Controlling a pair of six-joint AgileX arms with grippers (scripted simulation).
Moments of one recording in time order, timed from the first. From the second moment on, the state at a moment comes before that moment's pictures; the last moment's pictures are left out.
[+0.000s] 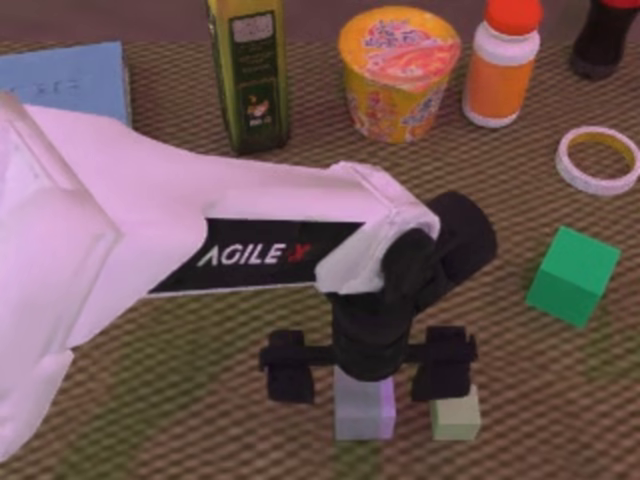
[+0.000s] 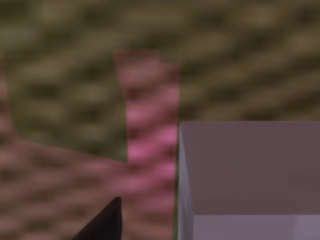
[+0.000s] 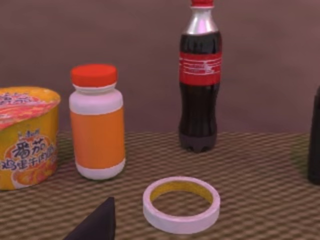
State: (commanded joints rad) left arm -0.94 2.08 1.40 -0.88 -0.02 -0.94; right arm 0.01 0.00 0.00 0.00 0.00 0.00
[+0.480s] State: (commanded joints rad) left arm -0.93 2.02 1.52 -1.07 -0.02 -0.94; right arm 0.01 0.00 0.00 0.00 0.00 0.00
